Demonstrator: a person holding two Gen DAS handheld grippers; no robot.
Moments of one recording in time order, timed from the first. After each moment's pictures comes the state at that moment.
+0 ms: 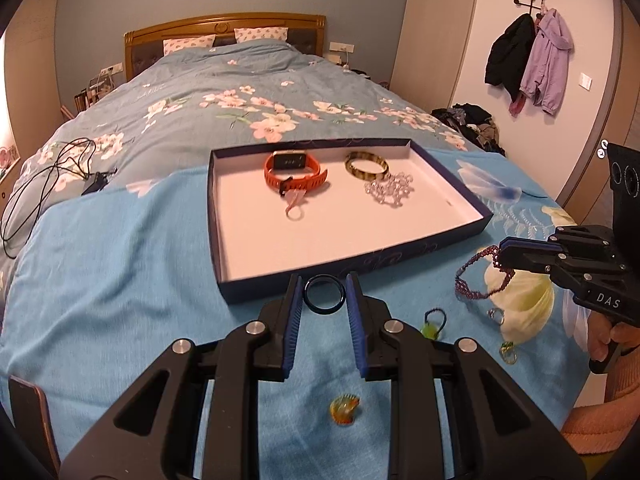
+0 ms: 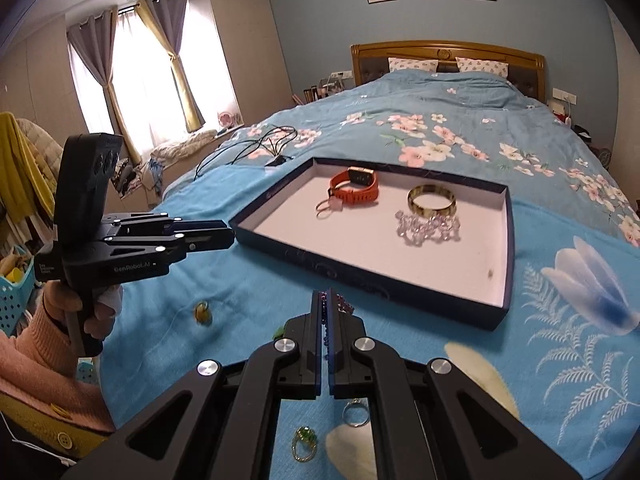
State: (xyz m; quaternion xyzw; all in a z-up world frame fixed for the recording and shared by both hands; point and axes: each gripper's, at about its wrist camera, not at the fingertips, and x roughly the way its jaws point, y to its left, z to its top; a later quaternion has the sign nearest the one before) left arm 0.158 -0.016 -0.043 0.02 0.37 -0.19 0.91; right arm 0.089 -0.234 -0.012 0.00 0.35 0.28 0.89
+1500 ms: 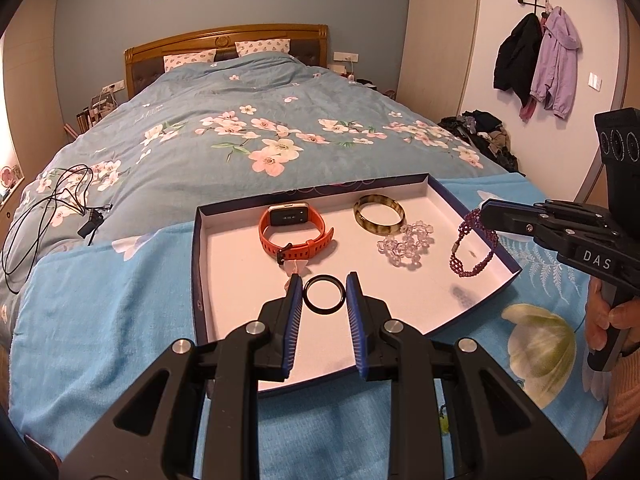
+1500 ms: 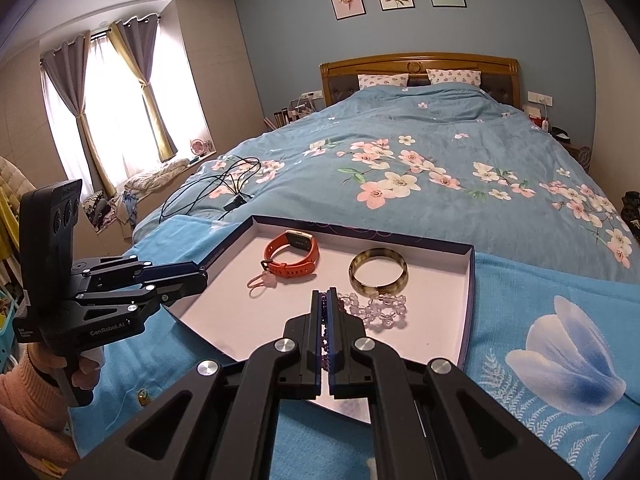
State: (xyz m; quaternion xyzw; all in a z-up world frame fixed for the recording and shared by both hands) left arm 0.224 -0.050 -0.031 0.03 0.35 -0.17 0.92; right arm 0.175 -0.253 0.002 0.03 0.33 0.24 0.91
